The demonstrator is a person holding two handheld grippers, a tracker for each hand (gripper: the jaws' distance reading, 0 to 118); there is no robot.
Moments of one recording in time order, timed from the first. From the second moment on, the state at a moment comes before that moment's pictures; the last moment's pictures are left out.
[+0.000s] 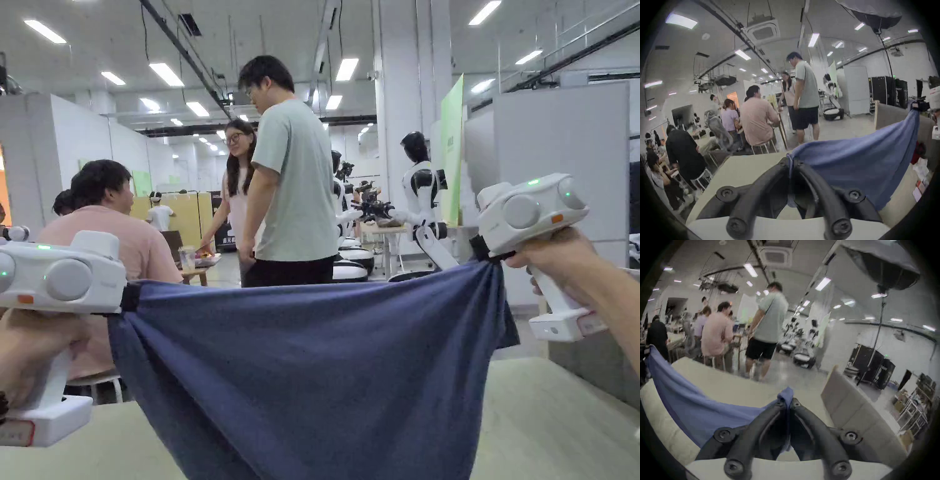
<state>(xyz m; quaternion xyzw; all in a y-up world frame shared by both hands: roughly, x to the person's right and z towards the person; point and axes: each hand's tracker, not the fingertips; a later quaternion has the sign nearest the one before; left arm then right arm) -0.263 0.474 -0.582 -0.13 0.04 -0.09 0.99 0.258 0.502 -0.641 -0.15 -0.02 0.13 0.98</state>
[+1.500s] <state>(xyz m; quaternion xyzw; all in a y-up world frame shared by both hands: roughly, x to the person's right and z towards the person) -0.289 0.187 -0.334 -0.22 -0.05 0.04 0.97 0.280 0.205 -0.357 -0.24 0.03 0.10 0.97</state>
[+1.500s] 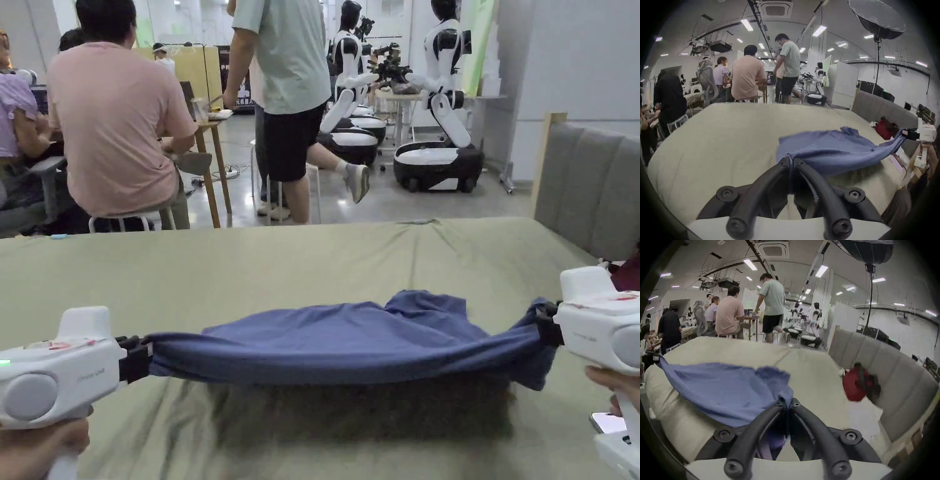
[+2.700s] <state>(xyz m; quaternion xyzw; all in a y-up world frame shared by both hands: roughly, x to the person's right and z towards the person) -0.261 0.148 -0.270 -0.27 0.00 0.01 0.96 0.284 0.133 -0.289 -0.37 0.02 0.05 0.93</state>
